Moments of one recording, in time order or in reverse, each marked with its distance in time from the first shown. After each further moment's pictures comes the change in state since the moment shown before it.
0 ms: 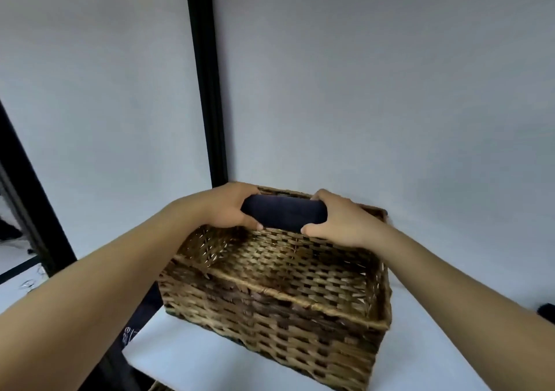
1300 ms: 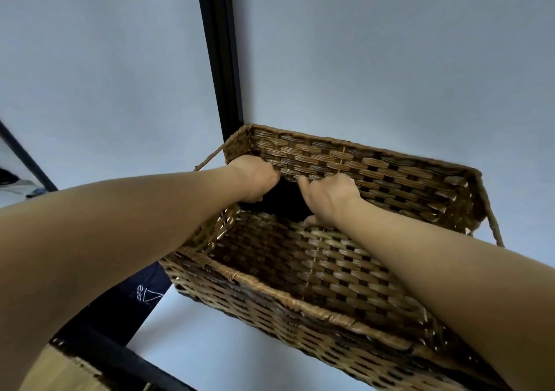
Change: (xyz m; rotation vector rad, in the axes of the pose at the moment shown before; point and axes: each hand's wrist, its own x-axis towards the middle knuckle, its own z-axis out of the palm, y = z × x) left_hand 0.108 -0.088 0.072 0.861 -0.310 0.090; right_hand 0.141 0.008 0.132 -1.027 -0.204 -0.095
